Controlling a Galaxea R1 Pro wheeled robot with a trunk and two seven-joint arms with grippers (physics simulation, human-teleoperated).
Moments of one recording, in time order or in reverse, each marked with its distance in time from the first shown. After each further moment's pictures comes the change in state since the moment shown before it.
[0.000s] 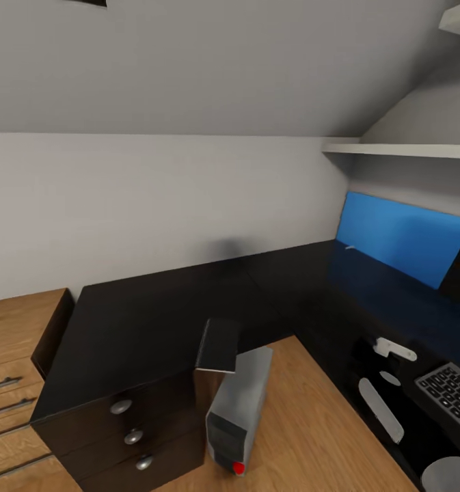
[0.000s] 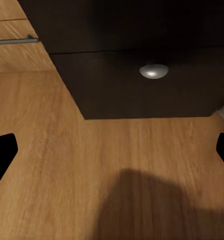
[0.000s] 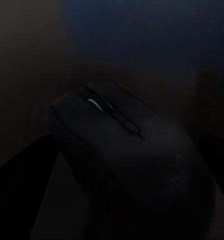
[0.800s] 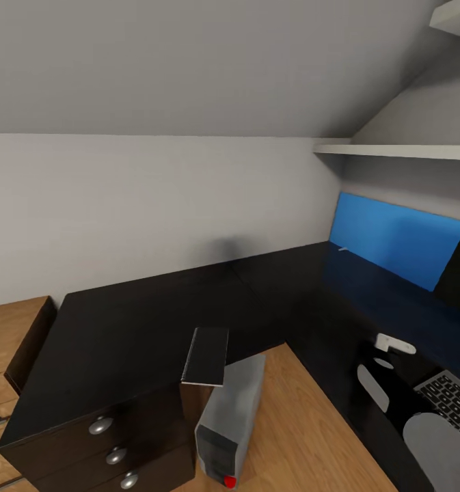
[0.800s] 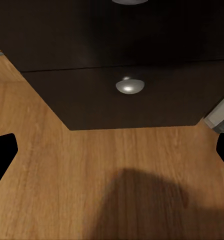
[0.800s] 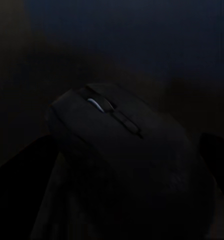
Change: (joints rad) left arm 0.000 0.000 0.000 0.000 0.000 -0.002 0.000; right arm -0.200 0.023 -0.007 0.378 0.089 -0.008 0.028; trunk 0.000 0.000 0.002
